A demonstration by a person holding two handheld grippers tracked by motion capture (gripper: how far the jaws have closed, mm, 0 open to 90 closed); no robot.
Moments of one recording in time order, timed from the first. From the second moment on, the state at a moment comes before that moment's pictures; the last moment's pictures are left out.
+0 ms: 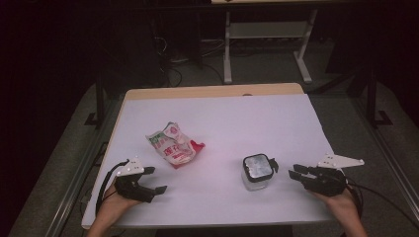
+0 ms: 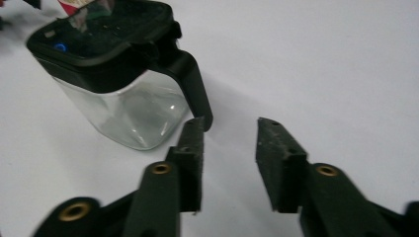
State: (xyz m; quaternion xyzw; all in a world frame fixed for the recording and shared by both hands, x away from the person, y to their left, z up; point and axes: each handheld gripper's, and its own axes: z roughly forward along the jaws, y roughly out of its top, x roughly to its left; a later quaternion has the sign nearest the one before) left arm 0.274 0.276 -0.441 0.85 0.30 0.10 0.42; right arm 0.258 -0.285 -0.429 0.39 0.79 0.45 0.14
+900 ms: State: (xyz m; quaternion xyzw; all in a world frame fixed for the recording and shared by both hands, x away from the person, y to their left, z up) left arm 0.255 0.208 -0.422 0.87 0.22 0.05 0.43; right arm 0.279 -0.282 -0.441 0.41 0.80 0.41 0.15
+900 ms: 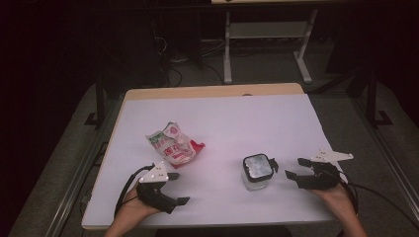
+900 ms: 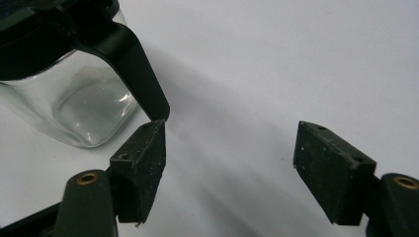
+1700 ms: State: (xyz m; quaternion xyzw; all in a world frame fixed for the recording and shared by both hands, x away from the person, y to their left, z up) left arm 0.281 0.127 -0.399 0.89 0.14 0.02 0.44; right arm 0.279 -0.284 -0.440 0.41 0.79 0.42 0.16
